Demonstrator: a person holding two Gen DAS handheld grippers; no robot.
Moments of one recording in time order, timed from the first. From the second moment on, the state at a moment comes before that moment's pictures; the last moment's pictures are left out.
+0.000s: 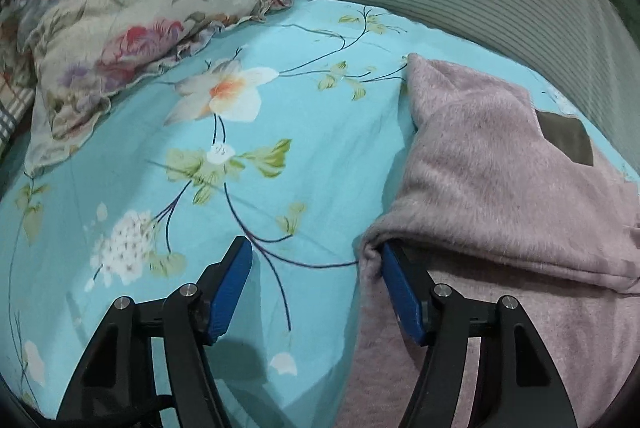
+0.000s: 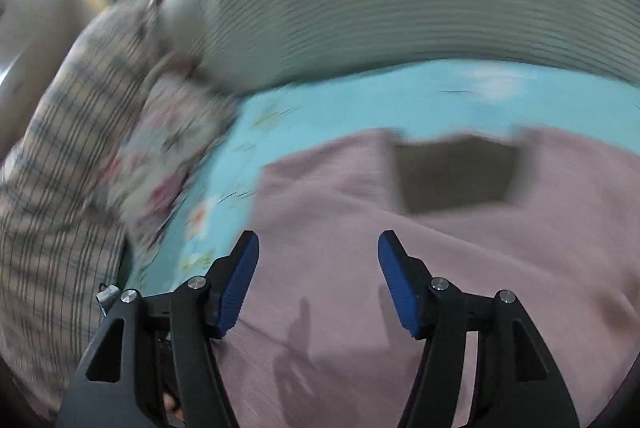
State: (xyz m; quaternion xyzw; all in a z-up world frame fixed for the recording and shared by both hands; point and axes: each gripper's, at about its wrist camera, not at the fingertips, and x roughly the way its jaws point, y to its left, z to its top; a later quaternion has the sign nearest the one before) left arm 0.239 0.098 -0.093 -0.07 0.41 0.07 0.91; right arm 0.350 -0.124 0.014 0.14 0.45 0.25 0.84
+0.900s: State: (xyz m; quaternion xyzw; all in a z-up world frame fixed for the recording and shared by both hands) left arm 0.238 0.118 -0.095 -0.13 0.39 0.02 0.91; right arm 0.368 -0.093 0.005 0.13 0.42 0.22 0.87
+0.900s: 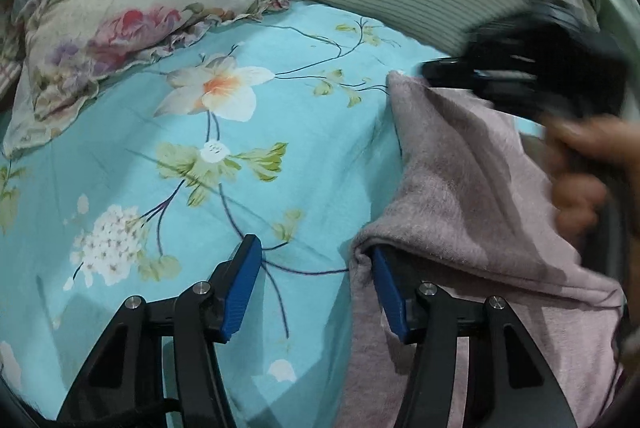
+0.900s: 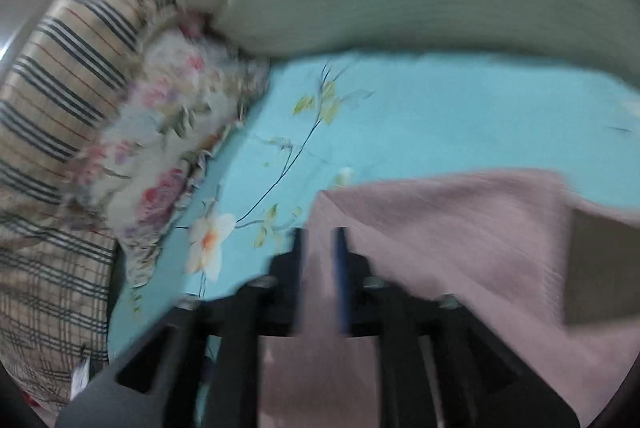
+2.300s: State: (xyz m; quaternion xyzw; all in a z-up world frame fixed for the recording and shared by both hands) left arm 0.281 0.087 -0.052 -0.05 0.40 0.01 0.92; right arm 0.218 -0.308 -0.004 0.19 0.38 0.00 0.90
